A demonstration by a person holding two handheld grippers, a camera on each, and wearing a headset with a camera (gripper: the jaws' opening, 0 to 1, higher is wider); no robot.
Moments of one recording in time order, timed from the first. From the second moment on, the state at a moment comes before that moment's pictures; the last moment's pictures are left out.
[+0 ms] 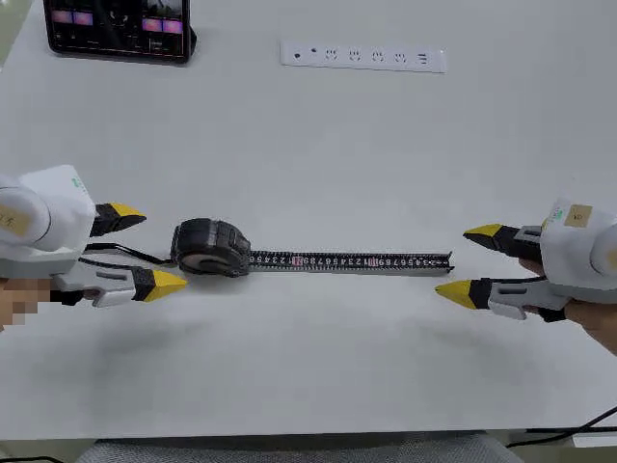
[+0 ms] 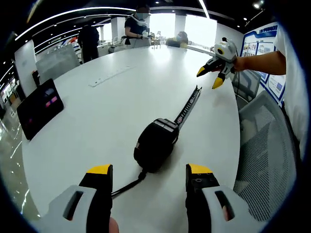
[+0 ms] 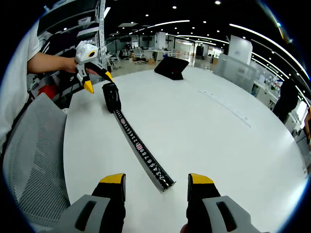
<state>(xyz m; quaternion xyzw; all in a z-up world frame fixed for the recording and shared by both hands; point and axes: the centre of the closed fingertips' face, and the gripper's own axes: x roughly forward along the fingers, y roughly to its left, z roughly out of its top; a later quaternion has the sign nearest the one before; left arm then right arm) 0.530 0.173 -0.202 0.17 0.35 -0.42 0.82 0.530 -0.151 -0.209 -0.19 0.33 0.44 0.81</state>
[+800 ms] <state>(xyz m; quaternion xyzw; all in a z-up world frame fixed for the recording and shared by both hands) 0.492 0.183 -0.199 0.11 0.31 -0.38 0.86 0.506 -0.151 -0.197 -0.16 0.31 0.40 0.85</state>
